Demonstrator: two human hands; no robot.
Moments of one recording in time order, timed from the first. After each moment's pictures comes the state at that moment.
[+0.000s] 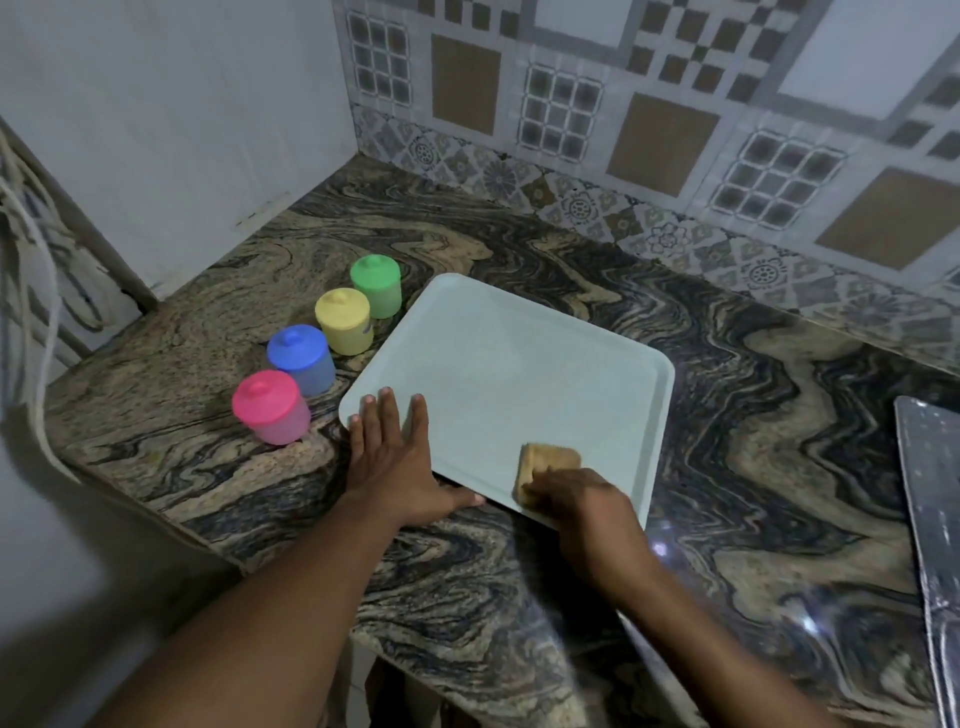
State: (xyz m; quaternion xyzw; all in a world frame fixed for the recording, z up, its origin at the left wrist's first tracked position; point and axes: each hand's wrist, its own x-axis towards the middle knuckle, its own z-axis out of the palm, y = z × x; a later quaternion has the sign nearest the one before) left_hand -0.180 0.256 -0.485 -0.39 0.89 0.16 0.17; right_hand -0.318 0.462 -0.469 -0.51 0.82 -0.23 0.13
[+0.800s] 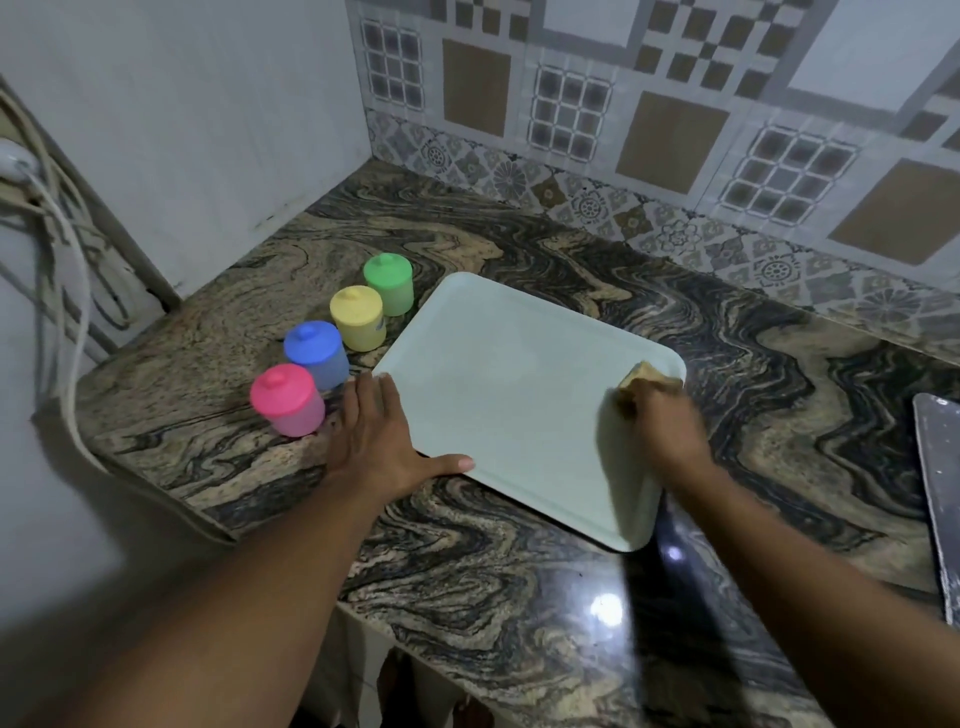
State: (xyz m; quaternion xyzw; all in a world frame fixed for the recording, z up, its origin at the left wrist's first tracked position) left_hand -0.165 0.241 -0.463 -0.45 0.88 0.15 0.08; right_hand -0.419 0.430 -0.456 -0.34 0.93 -0.10 0.08
